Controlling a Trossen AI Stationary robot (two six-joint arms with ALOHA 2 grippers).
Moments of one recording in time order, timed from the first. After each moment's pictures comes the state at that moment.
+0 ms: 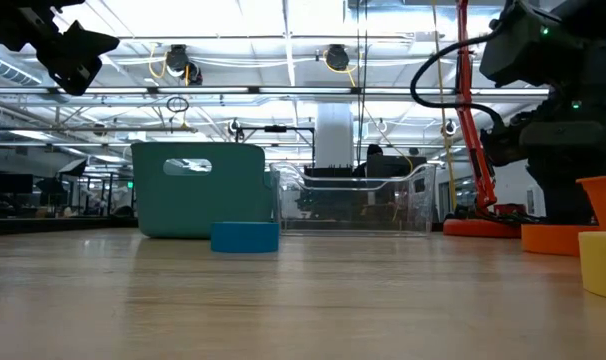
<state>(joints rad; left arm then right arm) -0.58 0.51 0.28 0.08 -0.40 -0.41 0.21 1.27 0.51 -0.55 0.02 1.01</state>
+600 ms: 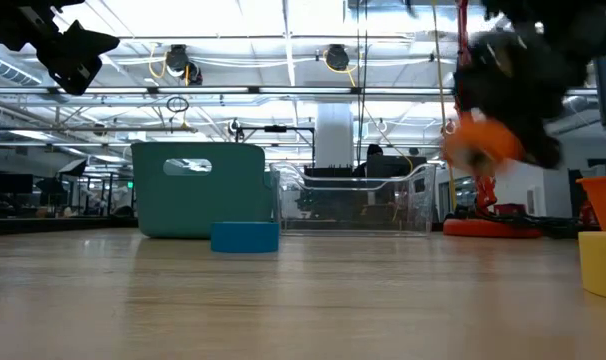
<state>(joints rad) -0.58 0.51 0.28 0.08 -0.40 -0.41 0.20 1.12 0.54 -0.32 0.06 1.05</state>
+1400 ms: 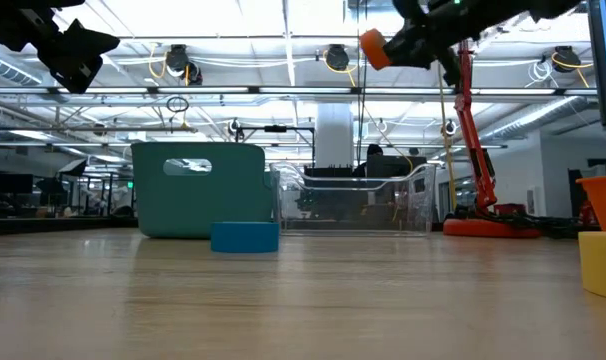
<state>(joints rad) -0.58 0.51 0.28 0.08 -0.40 -0.37 -0.08 1.06 0.70 0.26 0.66 0.49</state>
